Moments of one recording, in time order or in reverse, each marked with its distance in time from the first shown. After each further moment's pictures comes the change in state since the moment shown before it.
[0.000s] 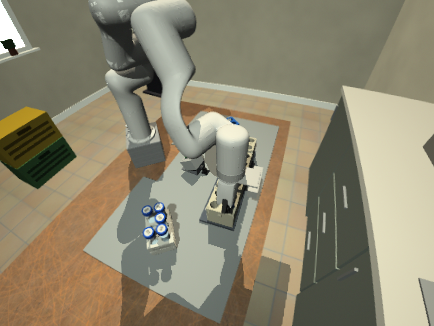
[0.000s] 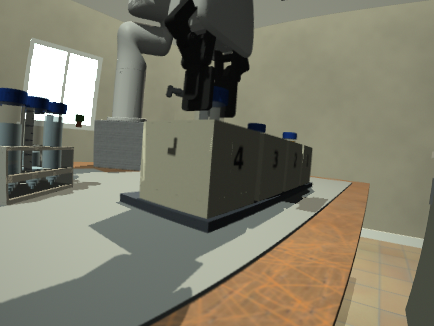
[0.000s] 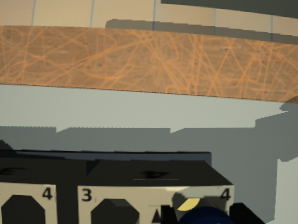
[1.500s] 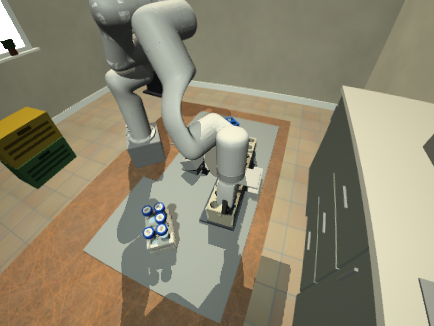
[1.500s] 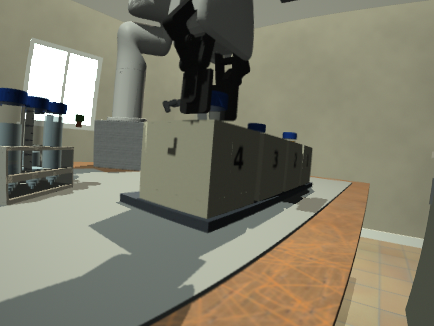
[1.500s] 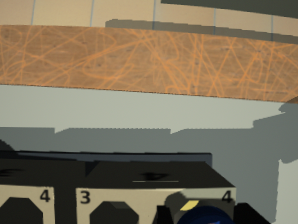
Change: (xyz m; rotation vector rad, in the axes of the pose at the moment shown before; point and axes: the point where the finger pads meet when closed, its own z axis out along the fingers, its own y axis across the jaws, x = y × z) arm 0.000 0.000 0.004 0.000 0.001 0.000
